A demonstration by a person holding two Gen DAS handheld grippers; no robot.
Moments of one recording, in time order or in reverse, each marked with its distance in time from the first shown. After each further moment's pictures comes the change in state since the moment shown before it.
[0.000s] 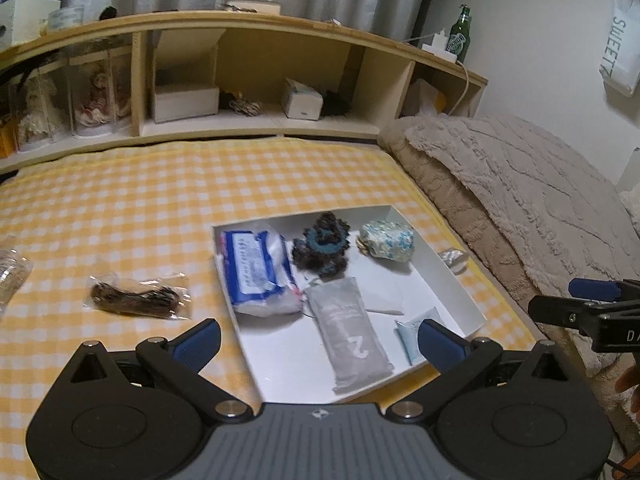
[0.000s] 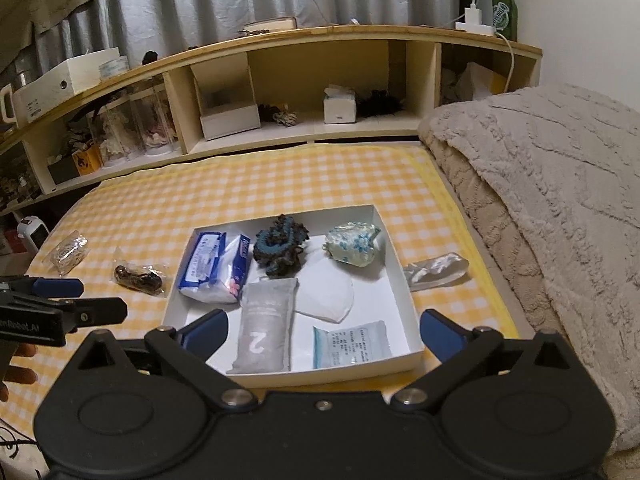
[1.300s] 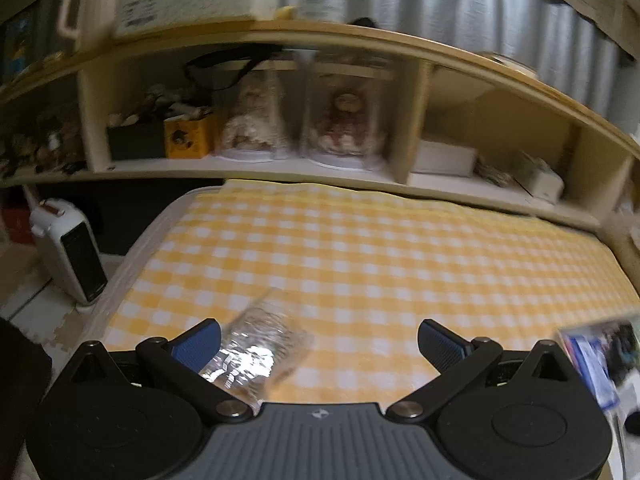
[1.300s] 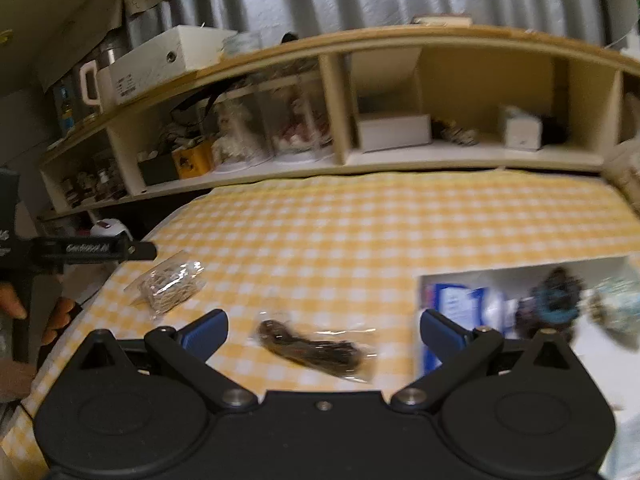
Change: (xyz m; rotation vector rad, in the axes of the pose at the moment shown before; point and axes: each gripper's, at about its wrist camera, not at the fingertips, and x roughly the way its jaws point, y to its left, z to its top) left arm 0.007 0.321 0.040 -0.165 -0.156 0.396; right arm 0.153 0.247 0.020 -0.071 -0.090 0.278
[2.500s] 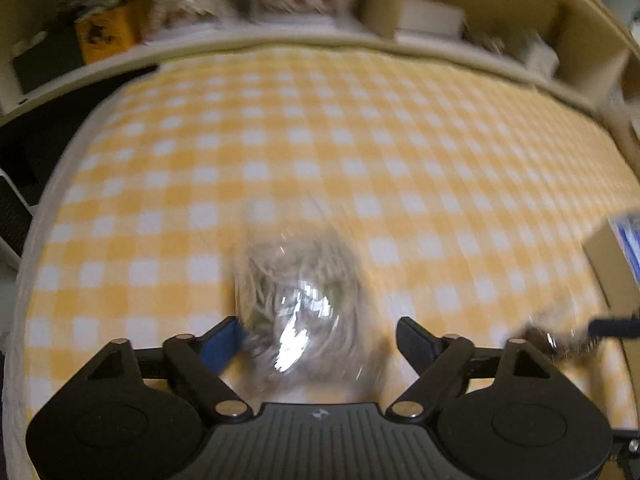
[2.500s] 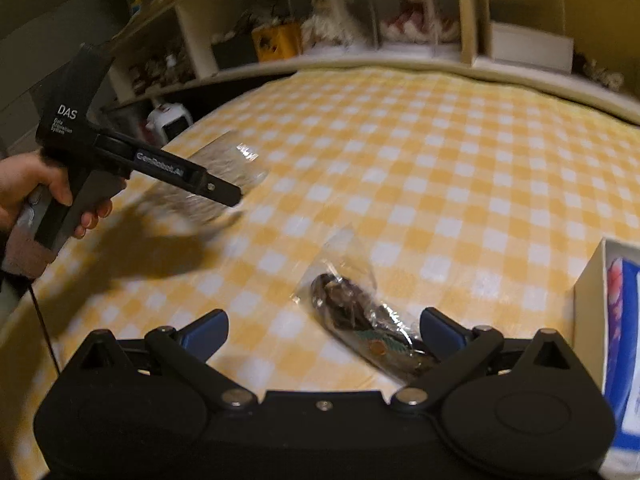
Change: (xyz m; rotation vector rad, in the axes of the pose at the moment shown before) left arm 0.131 0.049 -0.017 0.117 0.333 -0.122; right arm 0.134 0.031 -0.027 -0.200 0.295 0.249
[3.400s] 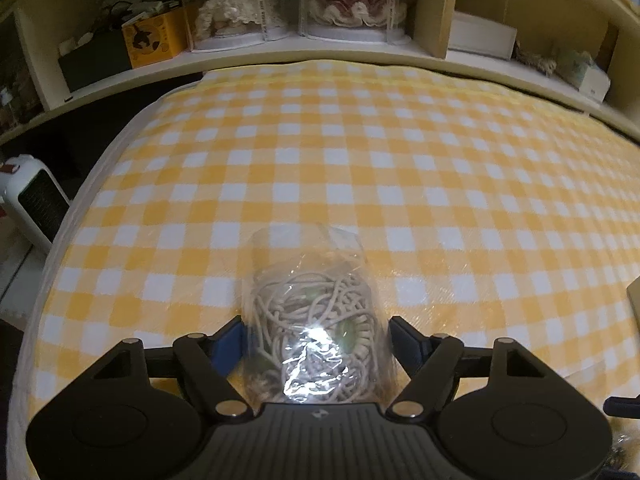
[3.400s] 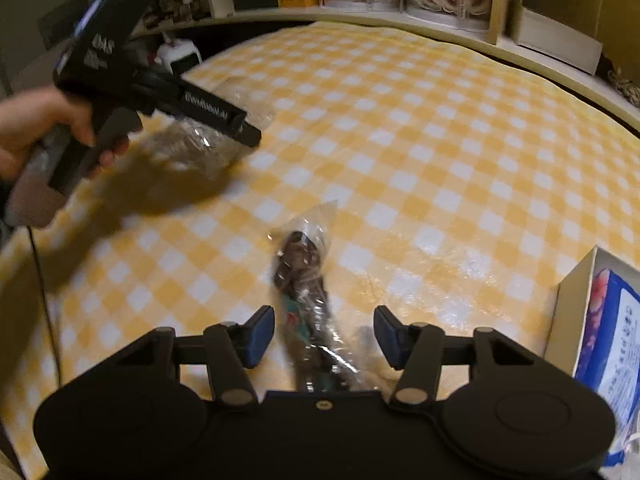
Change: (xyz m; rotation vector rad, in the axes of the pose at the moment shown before) left arm 0.015 -0.020 0.013 -0.076 -0.037 0.150; right arm 0.004 0.001 0.001 -0.143 0.161 -0.051
